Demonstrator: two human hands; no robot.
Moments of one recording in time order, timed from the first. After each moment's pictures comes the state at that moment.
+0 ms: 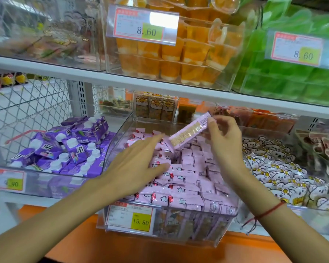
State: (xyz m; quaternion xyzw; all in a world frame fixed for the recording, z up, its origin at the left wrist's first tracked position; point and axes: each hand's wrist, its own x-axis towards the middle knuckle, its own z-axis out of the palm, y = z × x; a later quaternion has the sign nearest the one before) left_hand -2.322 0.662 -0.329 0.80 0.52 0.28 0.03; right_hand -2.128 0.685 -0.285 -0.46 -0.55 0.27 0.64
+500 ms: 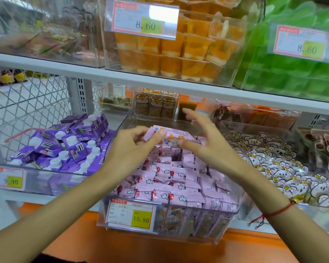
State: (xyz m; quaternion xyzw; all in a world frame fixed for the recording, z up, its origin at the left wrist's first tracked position) left_hand -2.319 0.656 -0.311 0.62 0.47 0.56 0.29; right_hand -2.132 0.670 -0.276 -0.46 -0.79 0.20 0.35
